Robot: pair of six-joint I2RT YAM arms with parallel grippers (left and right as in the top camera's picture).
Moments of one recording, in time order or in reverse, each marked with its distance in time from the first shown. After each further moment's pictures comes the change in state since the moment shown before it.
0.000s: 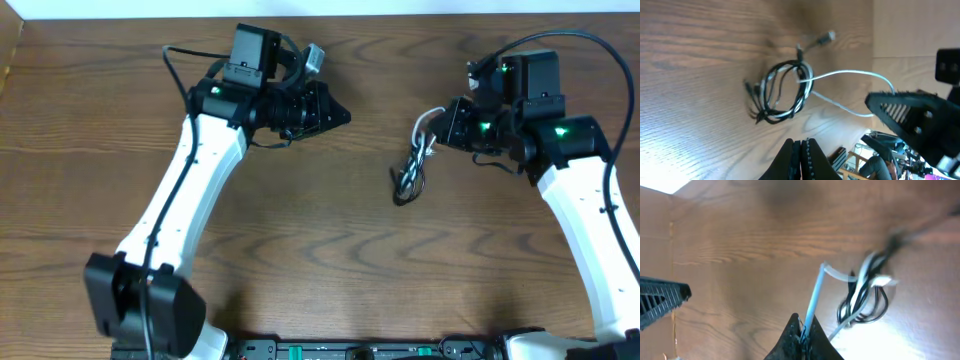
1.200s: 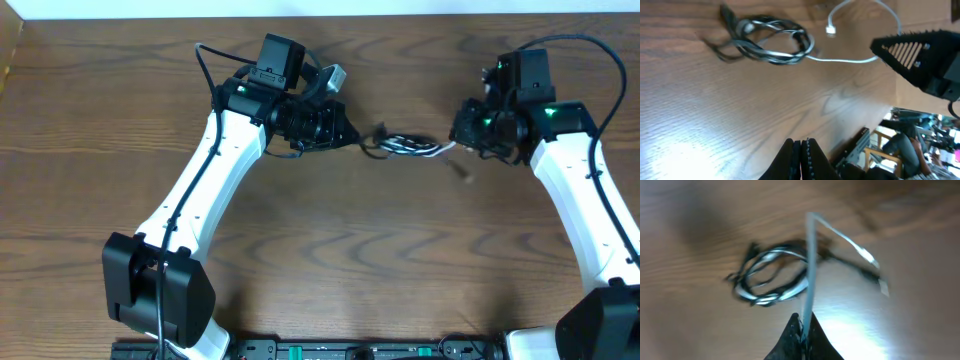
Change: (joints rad) left arm -0.060 0.049 0.000 -0.077 -0.040 0.153; right arm -0.058 0.116 -0.003 -0.029 0.291 -0.017
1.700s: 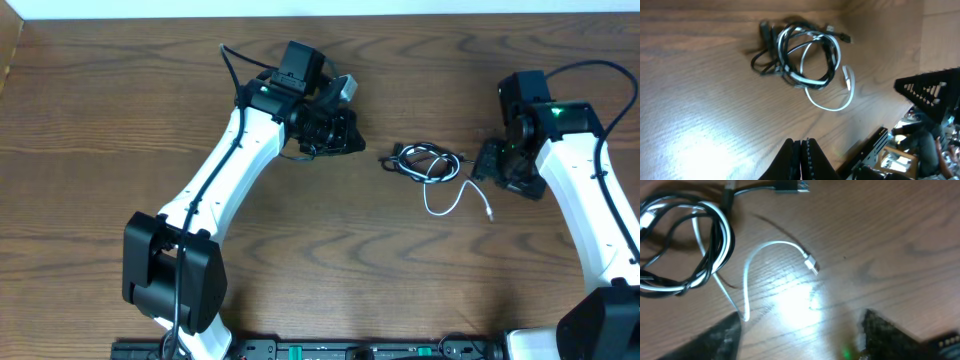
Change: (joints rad) left arm -0.058 0.073 0.000 0.024 -0.066 0.015; right arm -0.031 0.000 0.000 -0.385 0.270 0.064
